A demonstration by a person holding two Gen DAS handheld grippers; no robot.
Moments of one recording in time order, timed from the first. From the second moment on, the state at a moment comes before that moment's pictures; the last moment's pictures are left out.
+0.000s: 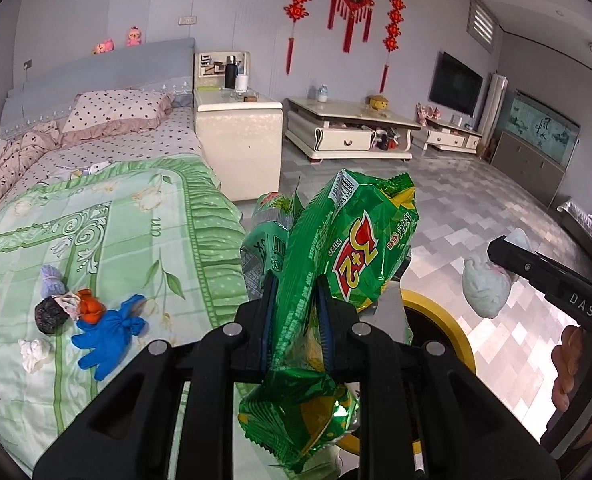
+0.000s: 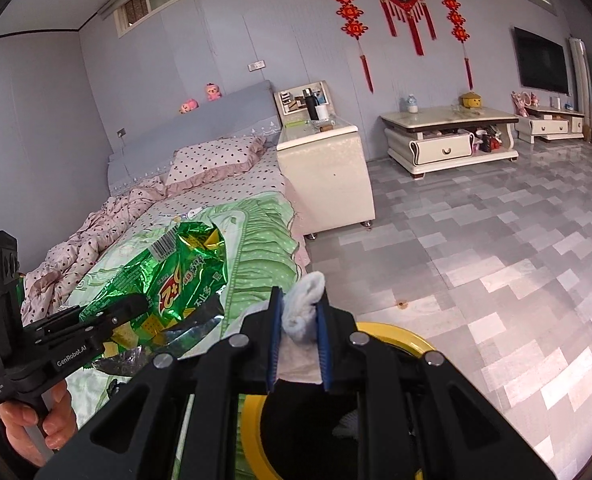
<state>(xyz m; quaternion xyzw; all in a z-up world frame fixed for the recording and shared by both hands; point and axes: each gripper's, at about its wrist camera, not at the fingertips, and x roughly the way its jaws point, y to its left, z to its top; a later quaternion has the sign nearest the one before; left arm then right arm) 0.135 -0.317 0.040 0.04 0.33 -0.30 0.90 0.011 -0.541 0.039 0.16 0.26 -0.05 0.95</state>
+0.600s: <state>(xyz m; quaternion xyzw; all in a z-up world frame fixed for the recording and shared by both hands) 0.155 -0.395 -0.070 0.06 0.40 -0.33 0.85 0.025 -0.595 -0.047 0.20 0.32 -0.09 0.92</state>
